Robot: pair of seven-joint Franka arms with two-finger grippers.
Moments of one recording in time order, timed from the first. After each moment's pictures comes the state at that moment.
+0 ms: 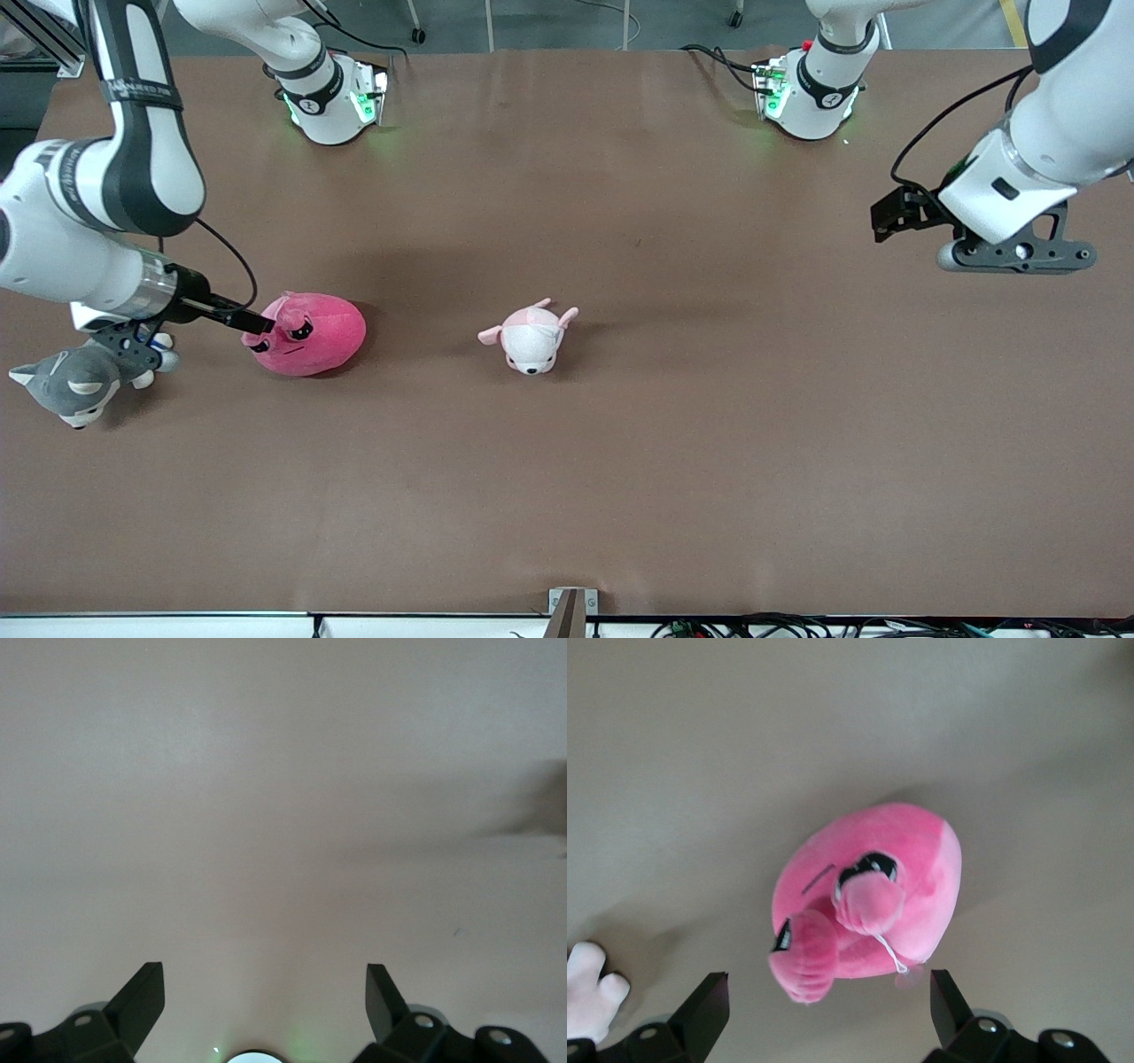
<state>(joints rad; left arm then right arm) 0.20 0.08 -0.42 -1.54 0.03 1.50 -0.14 0.37 0.17 -0.41 -1.88 0.23 1.92 0.24</state>
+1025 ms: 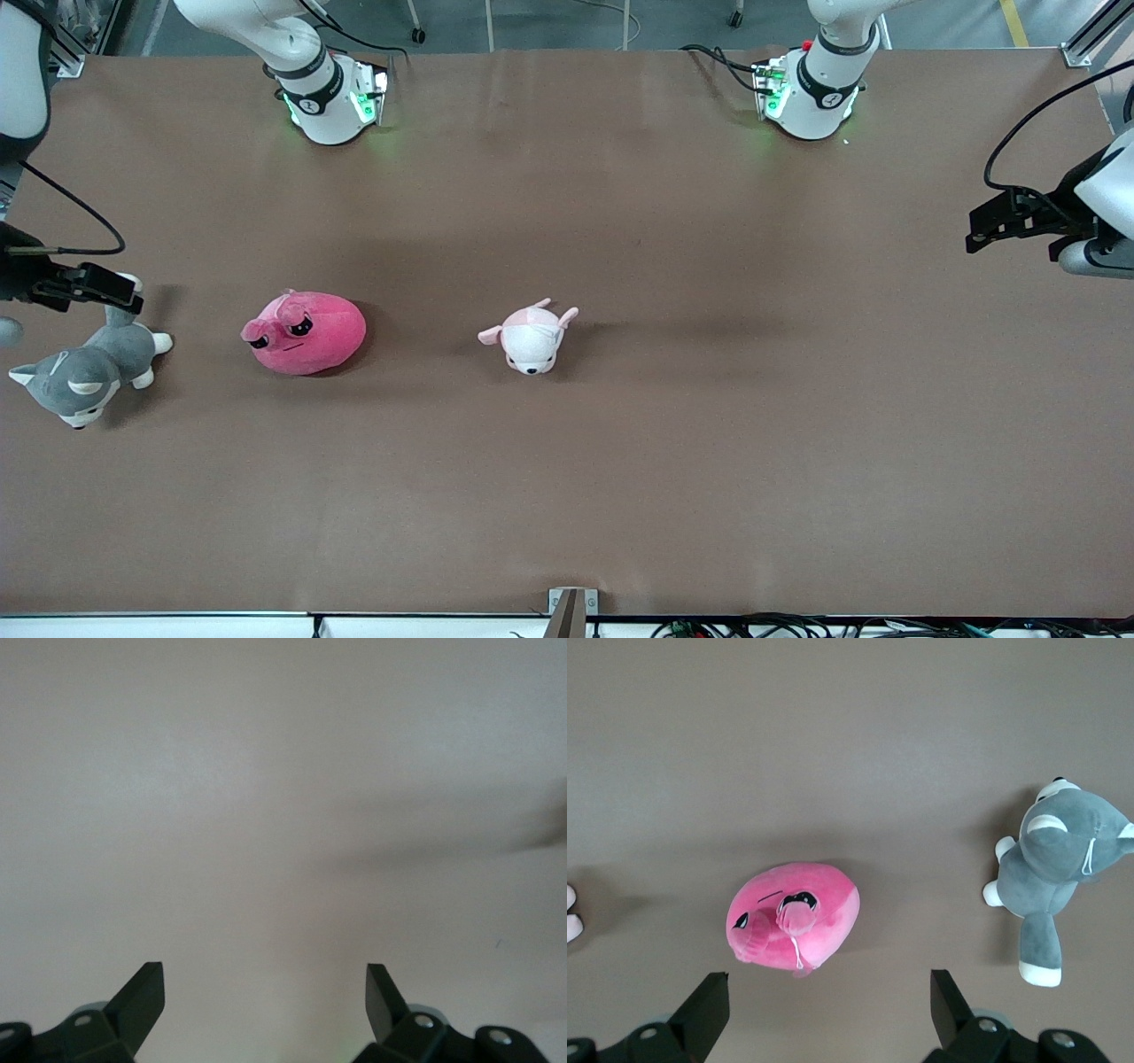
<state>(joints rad) 0.35 0.08 -0.42 -1.48 0.03 1.52 0.06 0.30 0.17 -0.43 -1.50 0.09 1.63 -0.08</state>
